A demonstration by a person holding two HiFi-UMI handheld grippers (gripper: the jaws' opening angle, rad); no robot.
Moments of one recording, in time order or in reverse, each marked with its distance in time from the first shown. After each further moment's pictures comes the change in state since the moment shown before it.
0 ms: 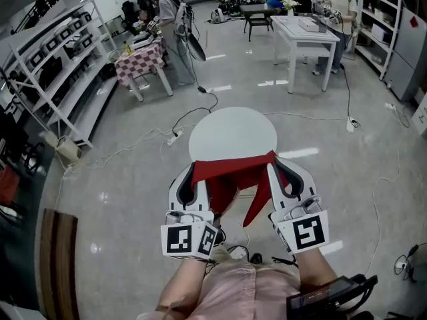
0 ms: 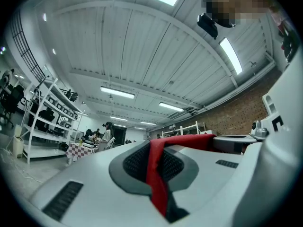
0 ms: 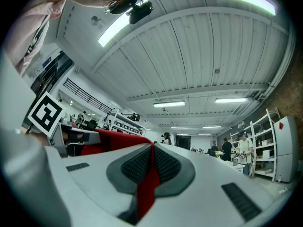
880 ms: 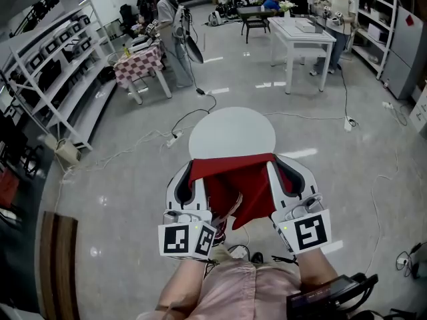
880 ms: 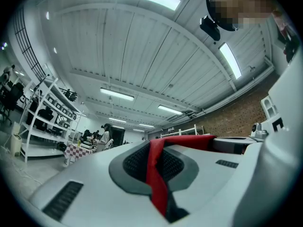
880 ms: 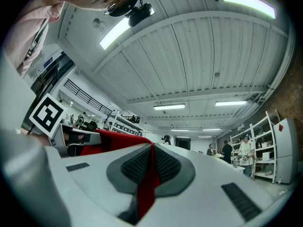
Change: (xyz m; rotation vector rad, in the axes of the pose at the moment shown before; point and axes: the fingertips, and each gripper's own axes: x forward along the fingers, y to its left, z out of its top) left arm -0.014 -0.009 0.022 -0.019 -0.025 -0.015; right arm -0.017 0.005 0.025 -0.006 -0.032 -0.002
